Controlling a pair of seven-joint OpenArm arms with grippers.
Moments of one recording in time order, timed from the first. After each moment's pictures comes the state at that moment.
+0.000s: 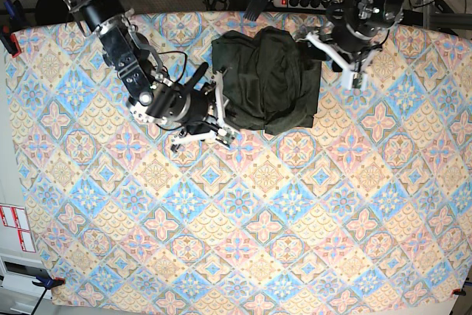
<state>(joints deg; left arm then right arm) 31.2 -21.0 7.5 112.5 -30.2 5.4 39.7 2.4 15.1 -27.7 99.0 12.9 27.1 -53.1</state>
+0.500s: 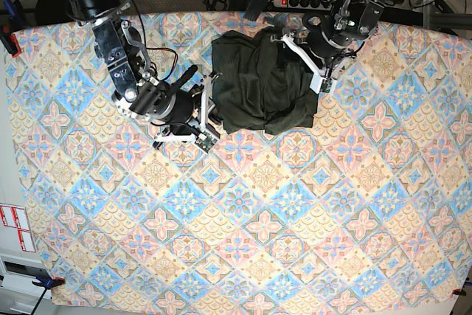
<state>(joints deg) 24.0 -21.0 16.2 102.7 -30.1 6.1 39.4 -0.3 15.0 -21.8 99.2 12.8 26.7 -50.0</state>
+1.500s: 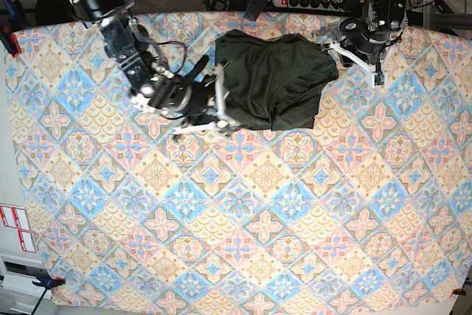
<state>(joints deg) 28.9 -16.2 -4.2 97.8 -24.3 5.9 39.6 1.7 14.9 -30.7 97.7 12.7 27.1 -50.9</state>
